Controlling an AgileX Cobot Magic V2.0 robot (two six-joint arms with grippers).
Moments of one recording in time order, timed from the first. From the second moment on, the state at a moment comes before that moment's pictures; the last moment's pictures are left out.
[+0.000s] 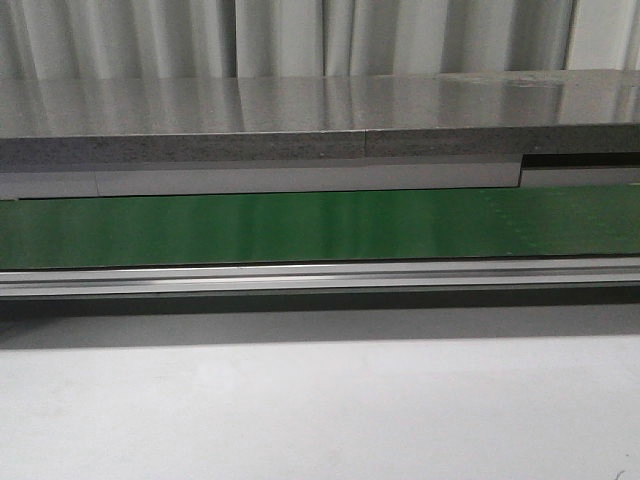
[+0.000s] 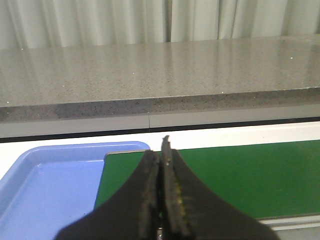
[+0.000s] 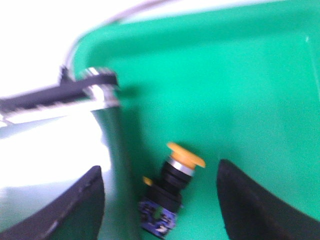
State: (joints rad) left arm -0.06 0.39 -0.23 -0.23 0.01 0.24; right arm -0.39 1.78 -1.44 0.14 0.71 -0.25
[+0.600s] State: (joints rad) left arm -0.06 0.39 -0.23 -0.23 0.01 0.24; right arm -0.08 1.34 -1.28 0.19 0.55 -0.25
